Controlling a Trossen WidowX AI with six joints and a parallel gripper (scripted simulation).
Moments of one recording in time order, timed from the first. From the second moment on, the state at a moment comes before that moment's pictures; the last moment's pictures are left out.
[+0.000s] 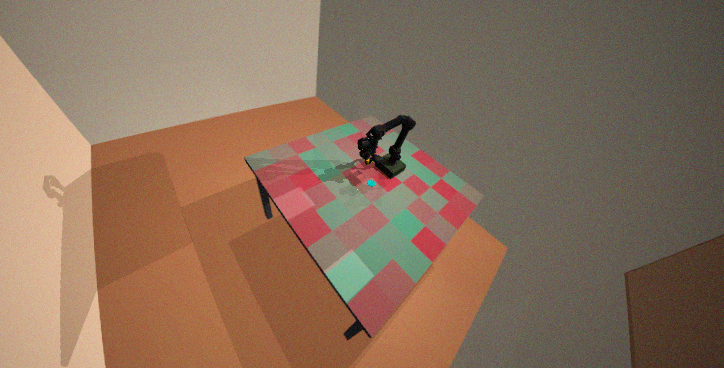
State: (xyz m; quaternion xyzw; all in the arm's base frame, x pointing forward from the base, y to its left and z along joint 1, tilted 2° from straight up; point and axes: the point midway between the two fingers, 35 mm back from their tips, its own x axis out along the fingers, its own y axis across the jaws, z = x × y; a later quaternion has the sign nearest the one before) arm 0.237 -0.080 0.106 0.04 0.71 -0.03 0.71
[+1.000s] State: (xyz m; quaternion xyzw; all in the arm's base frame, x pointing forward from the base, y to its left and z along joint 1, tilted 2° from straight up) arm 0.250 -0.025 0.114 0.23 0.67 -0.21 0.67
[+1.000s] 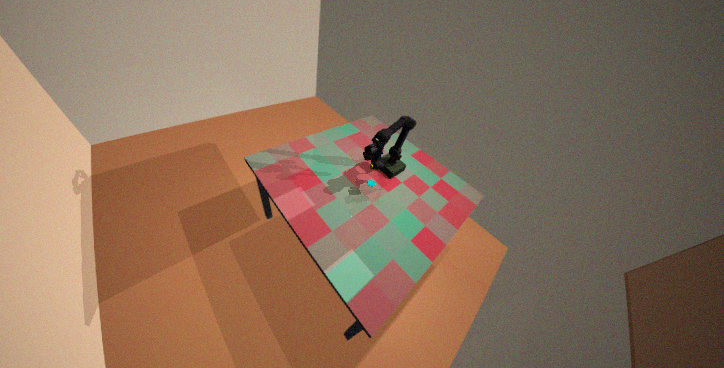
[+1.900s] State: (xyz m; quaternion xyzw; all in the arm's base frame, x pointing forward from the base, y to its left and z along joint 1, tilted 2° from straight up) arm 0.249 0.005 0.114 0.31 0.64 -0.31 0.63
